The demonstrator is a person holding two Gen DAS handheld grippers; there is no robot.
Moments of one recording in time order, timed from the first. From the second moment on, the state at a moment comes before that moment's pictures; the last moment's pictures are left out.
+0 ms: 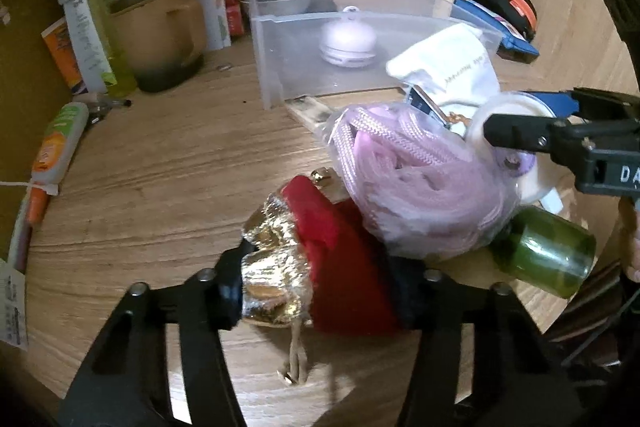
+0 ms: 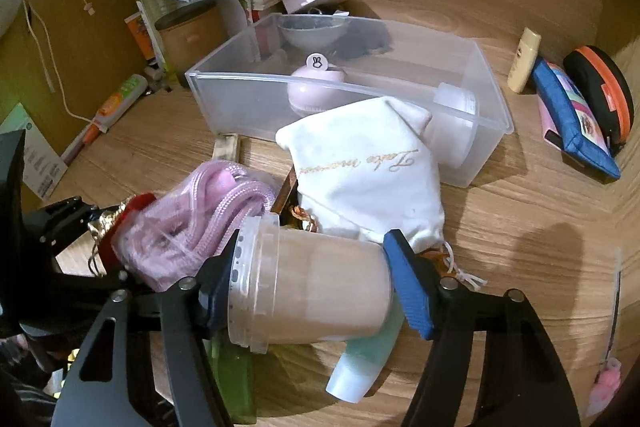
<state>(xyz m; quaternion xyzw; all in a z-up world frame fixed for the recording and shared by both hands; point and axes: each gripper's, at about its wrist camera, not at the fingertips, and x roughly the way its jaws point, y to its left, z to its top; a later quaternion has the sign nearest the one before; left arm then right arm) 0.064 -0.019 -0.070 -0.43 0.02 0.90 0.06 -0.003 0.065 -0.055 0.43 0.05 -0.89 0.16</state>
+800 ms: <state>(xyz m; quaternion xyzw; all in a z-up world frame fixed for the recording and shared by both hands) 0.051 -0.065 -0.041 -0.41 -0.03 0.91 0.00 -0.008 0.074 -0.046 0.41 0.02 -0.90 0.16</state>
